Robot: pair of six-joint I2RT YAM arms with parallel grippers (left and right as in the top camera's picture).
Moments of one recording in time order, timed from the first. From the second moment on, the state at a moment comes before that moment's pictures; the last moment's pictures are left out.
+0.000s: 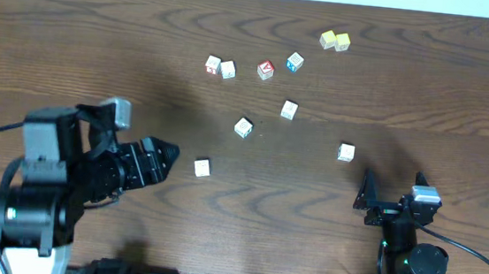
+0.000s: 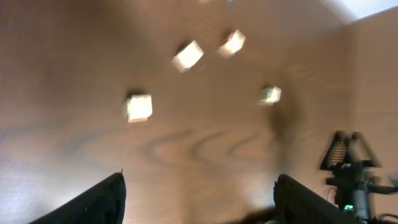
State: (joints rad) left arm 0.03 0.91 1.13 -1.19 0.54 -0.35; right arm 0.00 0.01 0.01 -0.07 -0.03 0.09
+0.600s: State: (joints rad) left arm -0.38 1.32 1.19 -1.29 0.03 -0.65; right arm 0.00 0.01 0.01 -0.07 -0.03 0.09
